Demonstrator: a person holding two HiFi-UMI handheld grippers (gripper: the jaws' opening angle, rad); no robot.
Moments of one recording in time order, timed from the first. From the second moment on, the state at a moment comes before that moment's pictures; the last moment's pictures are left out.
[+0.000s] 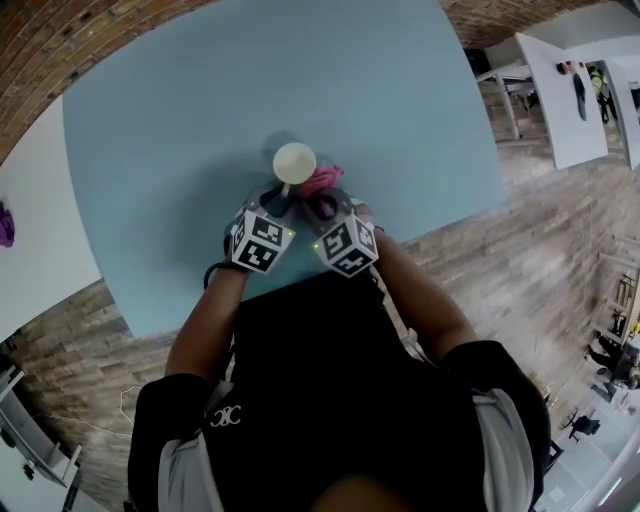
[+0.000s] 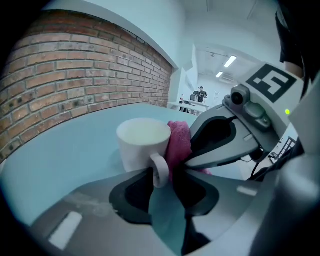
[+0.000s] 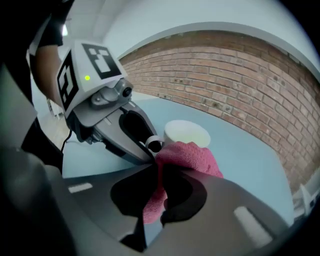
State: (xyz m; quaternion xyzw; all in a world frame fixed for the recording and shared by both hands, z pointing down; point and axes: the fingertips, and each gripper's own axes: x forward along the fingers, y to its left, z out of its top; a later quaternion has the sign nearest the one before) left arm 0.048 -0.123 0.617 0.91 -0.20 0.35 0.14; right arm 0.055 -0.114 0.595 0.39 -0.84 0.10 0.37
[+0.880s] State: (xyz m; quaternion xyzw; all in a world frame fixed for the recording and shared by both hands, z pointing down) left arm 0.065 -0.106 0.620 0.90 -0.11 0.41 0.04; right arm 0.055 -0.115 0.601 0.28 -0.80 -0.05 0.53
